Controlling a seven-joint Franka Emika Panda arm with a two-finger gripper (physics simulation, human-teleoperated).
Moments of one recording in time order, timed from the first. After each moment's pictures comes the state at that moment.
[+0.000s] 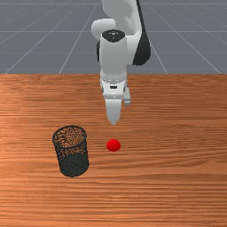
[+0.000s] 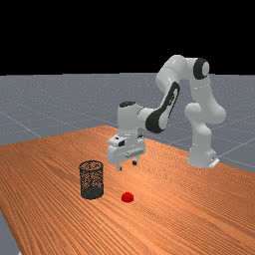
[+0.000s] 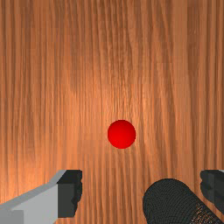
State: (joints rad) arm 0.00 0.39 0.00 -1.96 0.00 2.36 -0.79
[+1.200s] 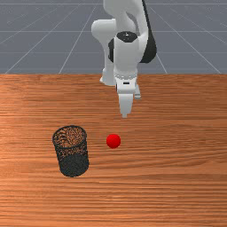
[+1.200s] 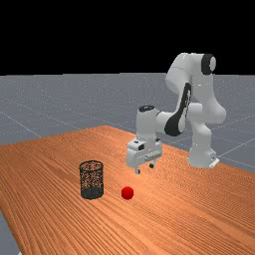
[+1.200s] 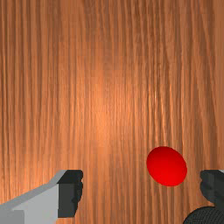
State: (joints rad) arm 0.05 0.26 0.03 -2.23 -0.02 2.50 -0.69
